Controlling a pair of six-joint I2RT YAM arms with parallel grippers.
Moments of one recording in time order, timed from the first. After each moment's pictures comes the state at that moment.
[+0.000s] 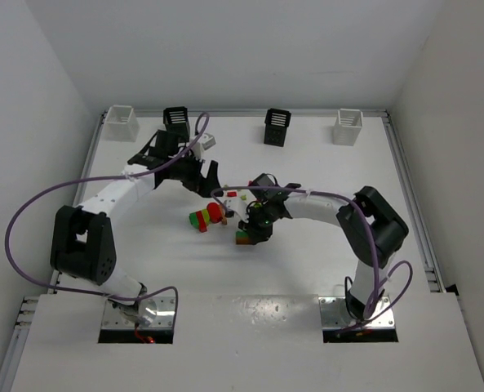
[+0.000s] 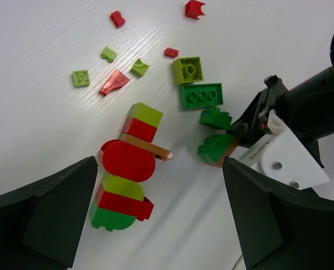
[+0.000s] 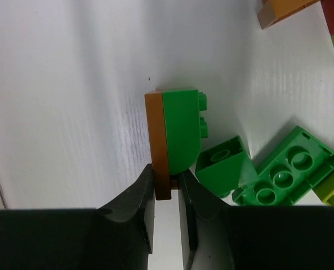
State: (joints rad) left arm -0.26 1.54 1.14 -0.44 0.62 0.11; right arm 0.73 1.82 1.02 -0.42 -0.48 -0.59
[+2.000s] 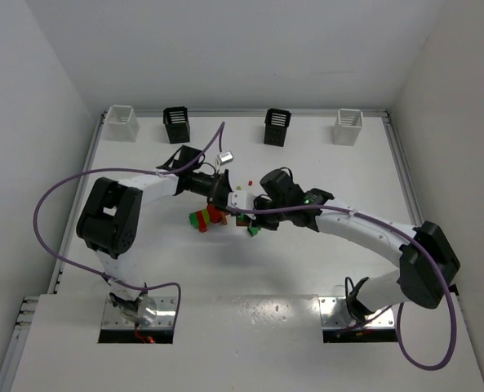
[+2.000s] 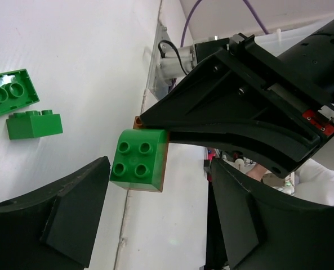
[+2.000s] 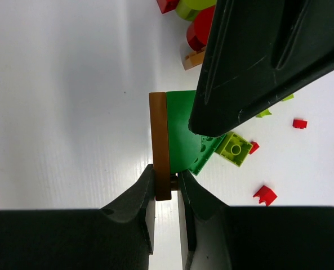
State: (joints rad) left arm -0.34 1.80 1.07 -0.17 1.33 -0.31; right arm 0.80 1.43 0.95 -0.39 -0.29 -0.66
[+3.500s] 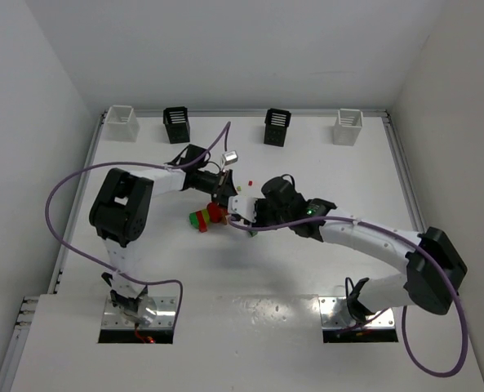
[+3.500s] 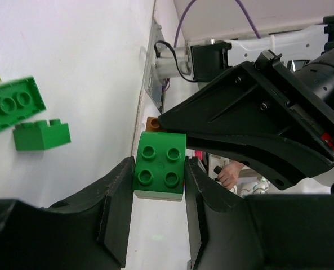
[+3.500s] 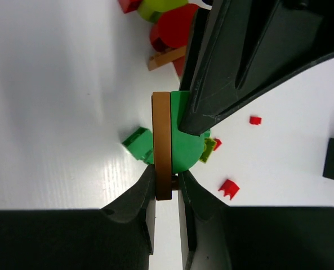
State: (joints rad) left arm -0.34 1.91 1.12 -0.16 1.38 -0.34; right arm 0.86 1.37 0.87 -0.27 -0.14 -0.70
